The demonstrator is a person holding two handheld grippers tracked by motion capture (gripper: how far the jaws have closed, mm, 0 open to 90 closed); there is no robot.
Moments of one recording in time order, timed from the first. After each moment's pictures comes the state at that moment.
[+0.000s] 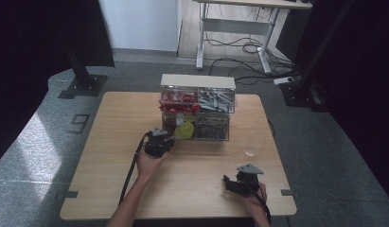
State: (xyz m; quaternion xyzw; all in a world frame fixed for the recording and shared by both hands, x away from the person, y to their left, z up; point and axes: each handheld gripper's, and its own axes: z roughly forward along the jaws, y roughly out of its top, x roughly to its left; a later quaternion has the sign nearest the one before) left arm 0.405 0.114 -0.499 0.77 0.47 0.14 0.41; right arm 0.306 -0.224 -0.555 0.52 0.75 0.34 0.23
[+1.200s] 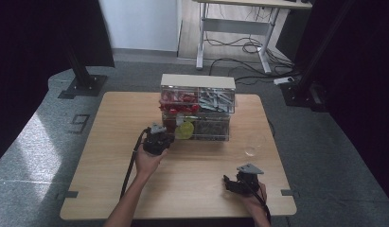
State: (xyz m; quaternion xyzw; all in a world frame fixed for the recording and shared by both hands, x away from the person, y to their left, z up) left arm 0.396 0.114 -0.468 0.77 0.45 0.16 0.43; right arm 0.306 -0.225 -0.555 0.52 0.75 0.34 0.23
